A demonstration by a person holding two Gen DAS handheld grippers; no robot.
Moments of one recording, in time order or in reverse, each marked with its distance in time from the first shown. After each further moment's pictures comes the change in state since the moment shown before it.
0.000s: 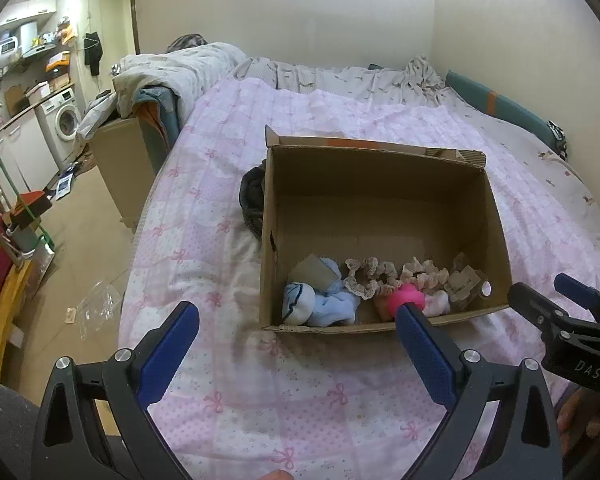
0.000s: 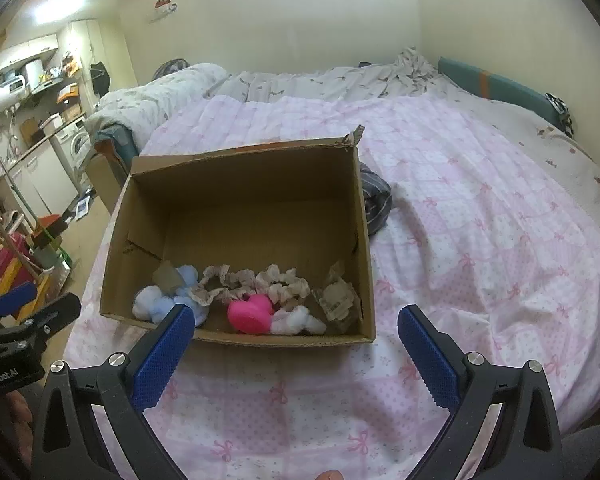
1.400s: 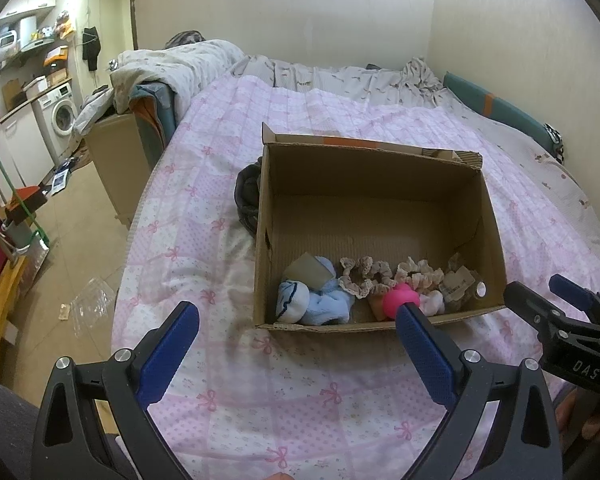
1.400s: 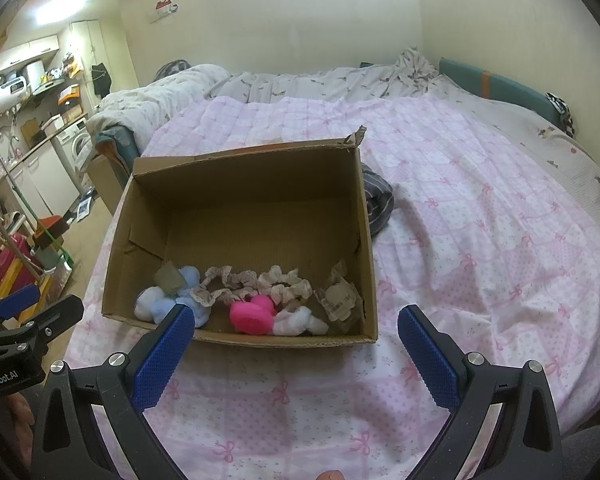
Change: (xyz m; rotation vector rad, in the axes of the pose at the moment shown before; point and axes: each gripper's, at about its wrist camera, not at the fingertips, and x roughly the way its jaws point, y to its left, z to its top) left arm 0.003 -0.002 0.001 -0.013 0.005 -0.019; right arm 0.001 -0.001 -0.001 -0.002 -0.003 0.007
